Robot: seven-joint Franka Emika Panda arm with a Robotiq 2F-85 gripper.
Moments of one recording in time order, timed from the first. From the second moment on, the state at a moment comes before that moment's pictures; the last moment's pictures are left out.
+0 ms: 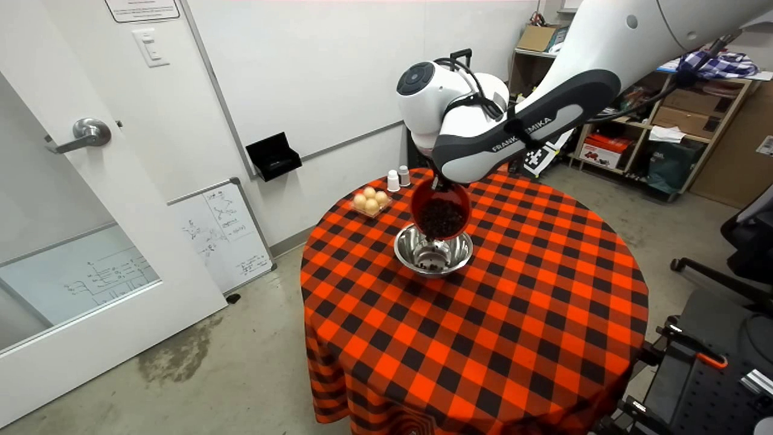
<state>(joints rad) 0.20 0.58 -0.16 -1.63 -0.60 2.21 0.33</state>
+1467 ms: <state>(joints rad) 0.26 0.55 -0.12 -1.70 -0.98 2.21 0.63</state>
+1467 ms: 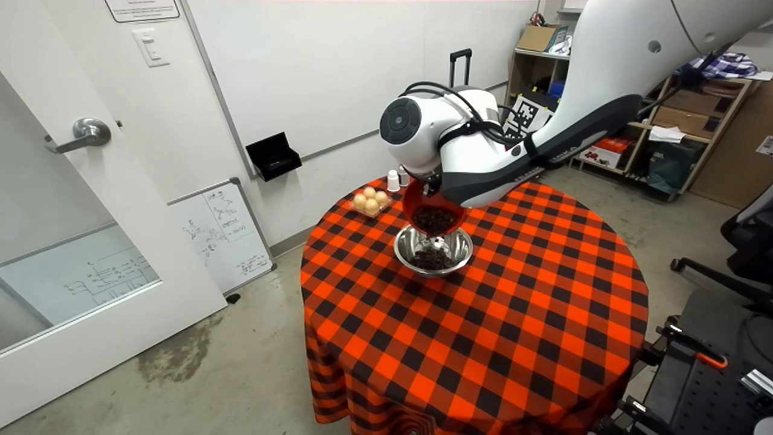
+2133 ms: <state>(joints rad) 0.26 0.52 -0.07 -1.72 -1.15 2.15 0.75</state>
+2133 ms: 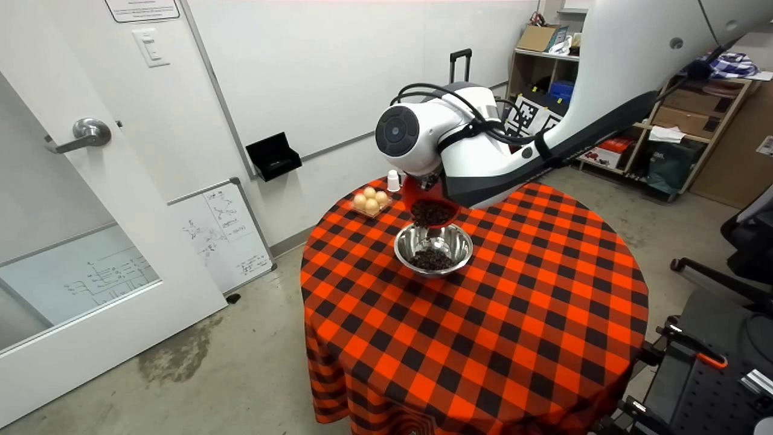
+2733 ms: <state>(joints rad) 0.25 0.50 -0.03 -1.76 -1.23 2.08 0.81</state>
